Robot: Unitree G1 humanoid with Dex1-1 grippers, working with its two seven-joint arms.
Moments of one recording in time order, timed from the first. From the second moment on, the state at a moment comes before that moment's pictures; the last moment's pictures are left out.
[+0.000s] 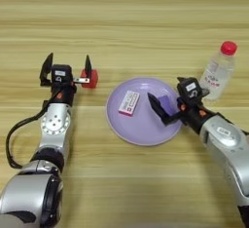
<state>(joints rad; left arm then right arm) -0.51 0.18 0.14 1.10 0.00 -0.84 0.00 -0.03 -0.14 0.23 -0.37 0.09 0.51 0.29</state>
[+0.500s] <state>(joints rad) -0.51 0.18 0.13 1.09 0.01 -0.84 0.01 -0.03 -0.13 0.22 -0.41 0.22 0.72 0.32</state>
